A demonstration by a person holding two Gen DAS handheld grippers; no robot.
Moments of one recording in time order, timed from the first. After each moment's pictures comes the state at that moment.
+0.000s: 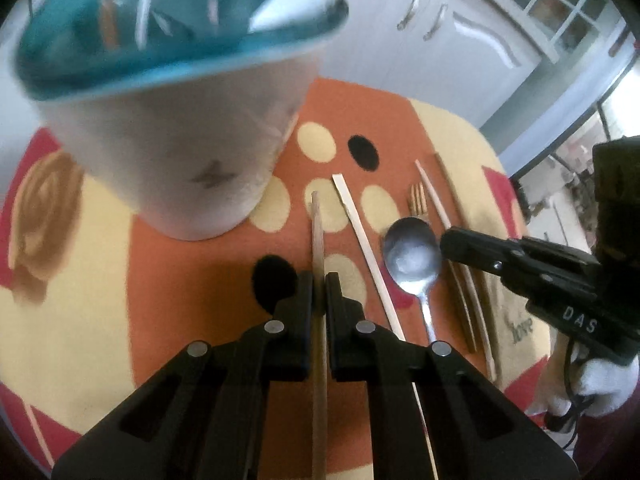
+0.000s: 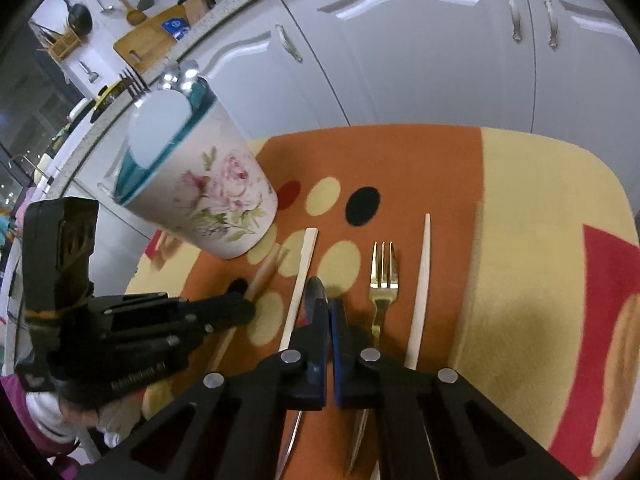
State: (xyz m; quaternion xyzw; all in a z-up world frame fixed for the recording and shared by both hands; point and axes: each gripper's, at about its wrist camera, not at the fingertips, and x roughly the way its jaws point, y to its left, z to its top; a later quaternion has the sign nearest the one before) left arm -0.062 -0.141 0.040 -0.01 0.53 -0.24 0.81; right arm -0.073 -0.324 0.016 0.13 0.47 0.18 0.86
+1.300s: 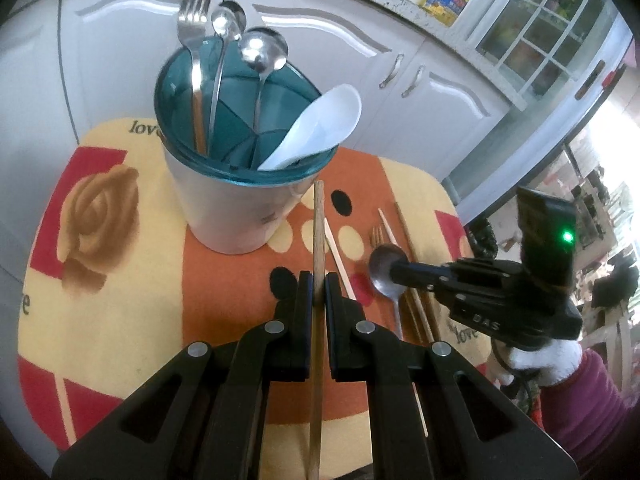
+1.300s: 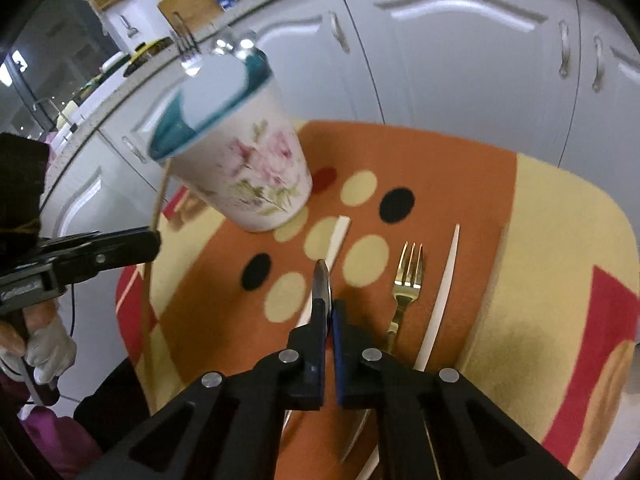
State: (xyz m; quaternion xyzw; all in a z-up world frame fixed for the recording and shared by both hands) left arm -0.090 -0.091 0.109 -0.07 0.48 -0.26 0.84; right arm -0.079 -0.305 0.023 0.05 0.46 0.23 0.85
